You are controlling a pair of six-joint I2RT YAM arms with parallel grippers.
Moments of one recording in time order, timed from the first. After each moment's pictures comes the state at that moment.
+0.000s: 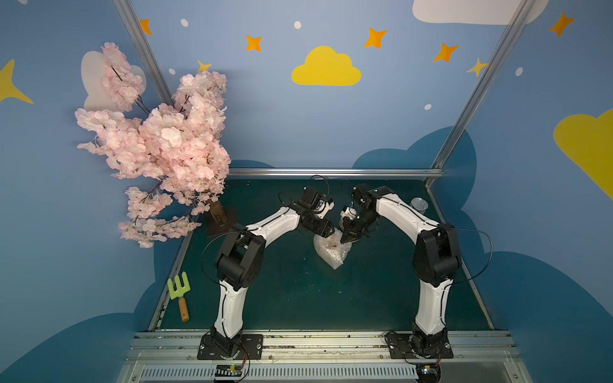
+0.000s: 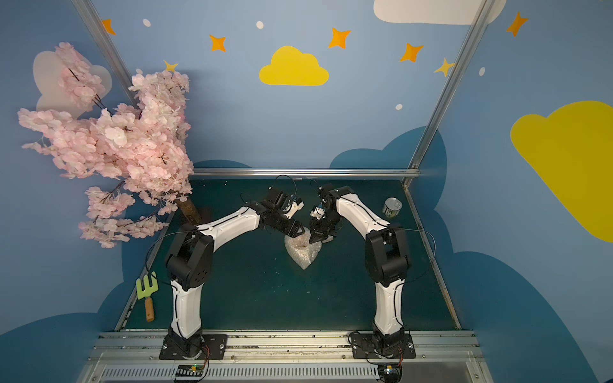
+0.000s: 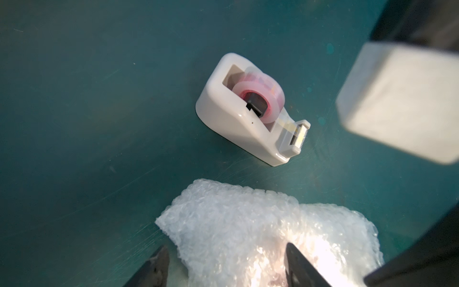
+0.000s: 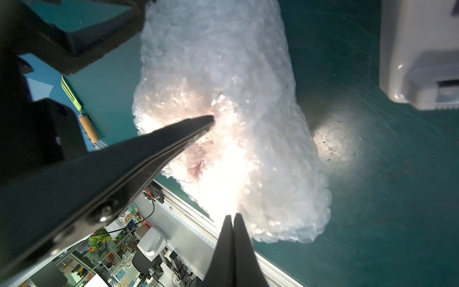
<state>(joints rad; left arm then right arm) -0.55 2.03 1.58 -0.53 0.34 -0.04 0.46 2.00 1.69 -1.21 -0.56 0.29</state>
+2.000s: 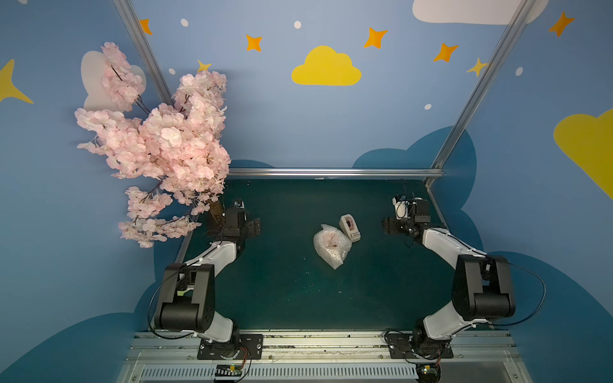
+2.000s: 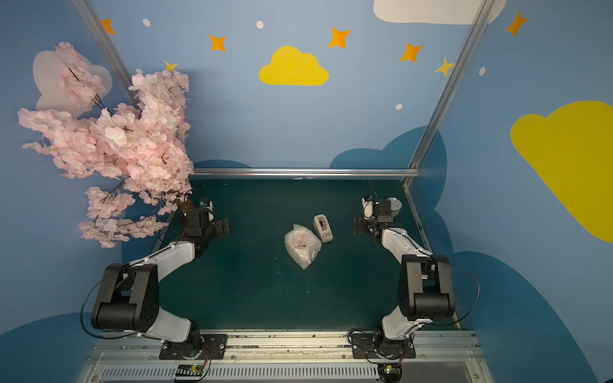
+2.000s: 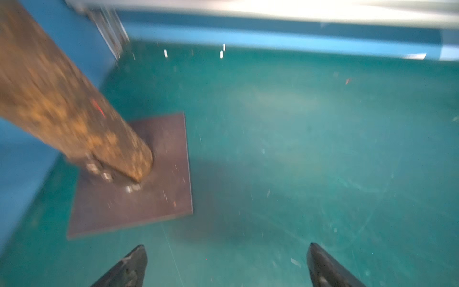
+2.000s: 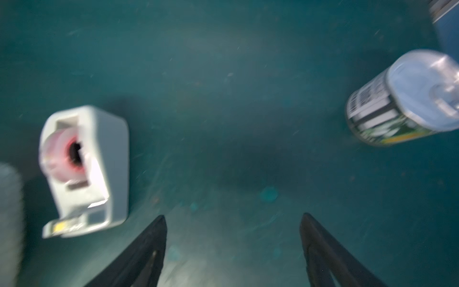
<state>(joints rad) -0.01 1.52 0.77 0.12 -0.15 -0.09 0.06 1.60 0.96 -0.12 -0.11 -0.10</state>
